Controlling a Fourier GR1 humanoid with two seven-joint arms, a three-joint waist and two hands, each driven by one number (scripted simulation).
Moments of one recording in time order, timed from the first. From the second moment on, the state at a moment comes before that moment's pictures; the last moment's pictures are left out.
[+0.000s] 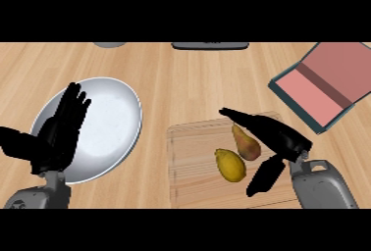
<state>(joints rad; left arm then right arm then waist) -0.11 0.15 0.03 -1.66 0.15 0.14 0.21 -0.30 -0.20 0.21 -1.66 0.38 0.67 0.37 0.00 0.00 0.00</state>
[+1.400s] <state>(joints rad) -0.09 0.11 0.07 -1.69 0.11 0.10 0.23 -0.23 -0.11 0.25 -1.51 0.63 0.62 0.17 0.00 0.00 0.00</state>
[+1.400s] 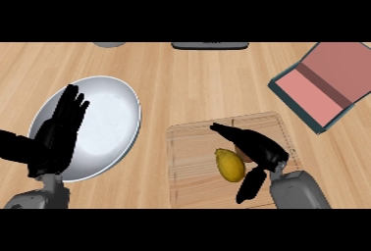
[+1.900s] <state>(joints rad) -0.10 0.10 0.07 -1.70 0.09 0.11 0.25 -0.23 -0.12 0.30 -1.49 0.73 0.54 0.04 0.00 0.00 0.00</state>
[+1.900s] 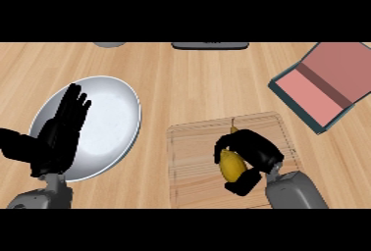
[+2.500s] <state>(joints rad) -0.10 0.10 0.08 -1.70 0.10 0.10 0.25 -0.14 -0.05 0.63 -1.69 1.07 0.40 0.21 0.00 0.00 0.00</state>
